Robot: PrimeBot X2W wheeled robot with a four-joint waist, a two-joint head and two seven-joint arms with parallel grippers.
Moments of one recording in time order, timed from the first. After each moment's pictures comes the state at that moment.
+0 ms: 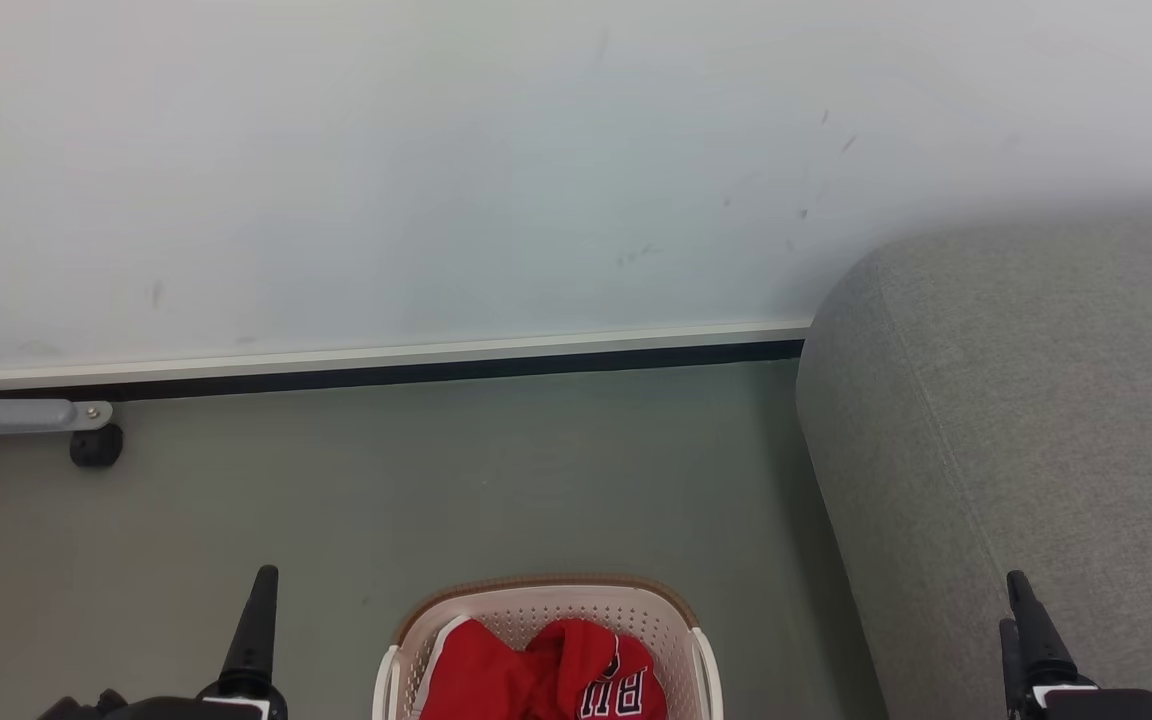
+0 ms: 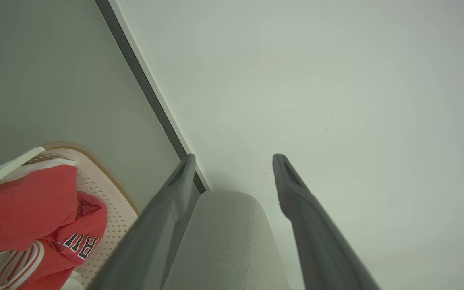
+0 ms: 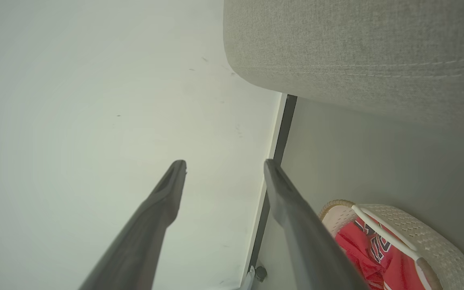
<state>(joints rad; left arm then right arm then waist) -0.02 0.03 0.03 0.29 -1.44 -0.09 0.03 -0.04 -0.02 -0.06 0.32 1.46 0.08 0.03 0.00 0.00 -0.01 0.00</state>
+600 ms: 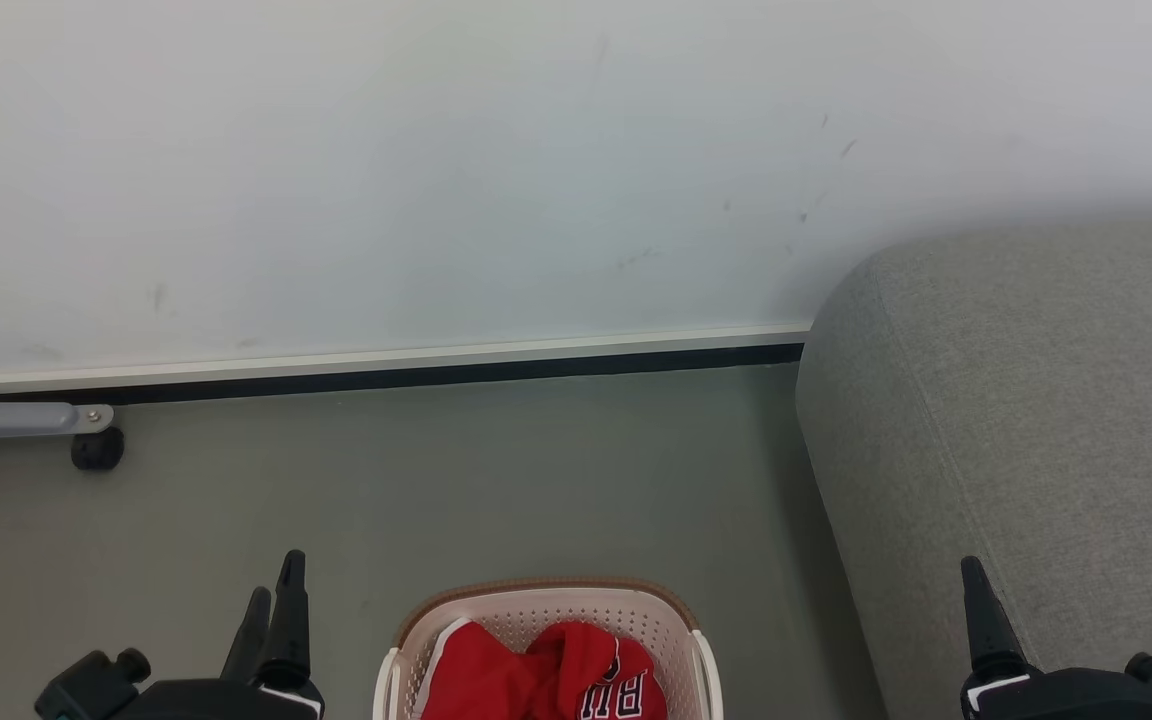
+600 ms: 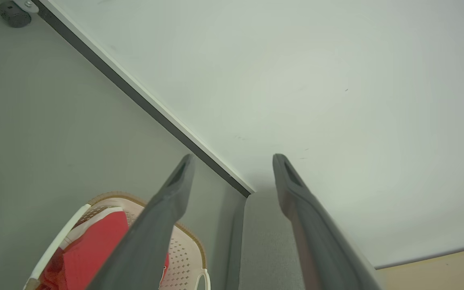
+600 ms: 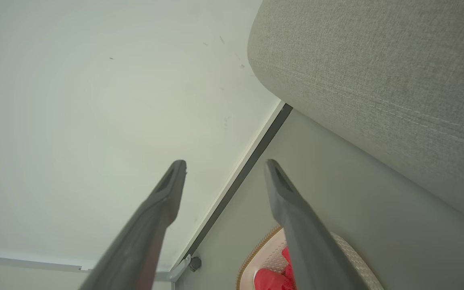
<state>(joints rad) -0.02 0.05 -0.05 0.23 -1.10 -0.03 -0.03 -0.03 -0.05 0.04 0.27 1.15 0.03 -0.03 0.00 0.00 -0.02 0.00</state>
